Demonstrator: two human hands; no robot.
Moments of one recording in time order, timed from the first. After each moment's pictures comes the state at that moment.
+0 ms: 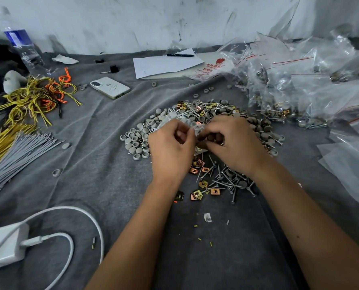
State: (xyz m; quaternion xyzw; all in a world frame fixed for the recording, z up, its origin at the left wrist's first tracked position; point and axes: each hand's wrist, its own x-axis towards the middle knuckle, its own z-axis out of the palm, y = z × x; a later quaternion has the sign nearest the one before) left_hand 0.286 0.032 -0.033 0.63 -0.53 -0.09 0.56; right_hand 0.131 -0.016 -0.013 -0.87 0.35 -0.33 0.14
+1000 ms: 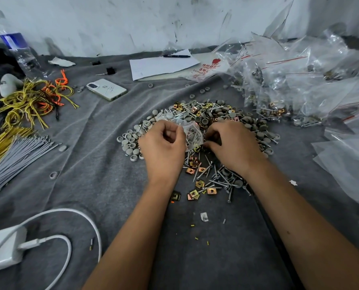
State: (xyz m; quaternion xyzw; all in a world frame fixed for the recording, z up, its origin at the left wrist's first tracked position) left_hand 0.287 0.030 -0.035 0.62 -0.48 -0.11 0.61; right_hand 0.130 -0.022 -0.031 -0.81 0.51 -0.26 0.08
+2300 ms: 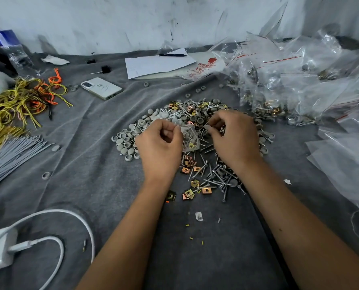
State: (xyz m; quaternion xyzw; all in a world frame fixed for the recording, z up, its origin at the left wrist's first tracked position) left_hand 0.285 0.028 -0.037 0.62 -0.49 -0.10 0.60; right_hand 0.130 -0.024 -0.030 -0.75 0.52 -0.41 0.06
